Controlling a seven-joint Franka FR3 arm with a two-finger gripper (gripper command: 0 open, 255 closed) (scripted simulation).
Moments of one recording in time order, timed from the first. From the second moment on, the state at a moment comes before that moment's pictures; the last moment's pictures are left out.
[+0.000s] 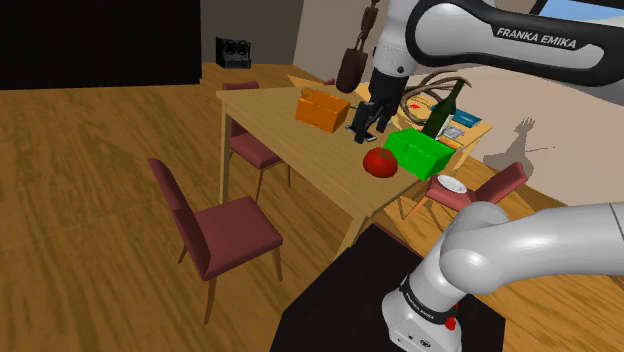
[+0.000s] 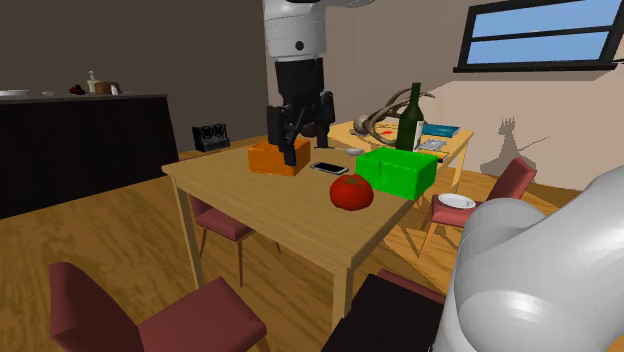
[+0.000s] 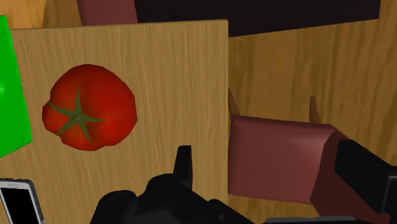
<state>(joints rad) 0.00 -0.75 0.02 -2.39 -0.12 1.63 0.10</state>
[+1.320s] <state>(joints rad) -0.22 -0.72 0.24 -2.92 -0.97 2.05 0.25</state>
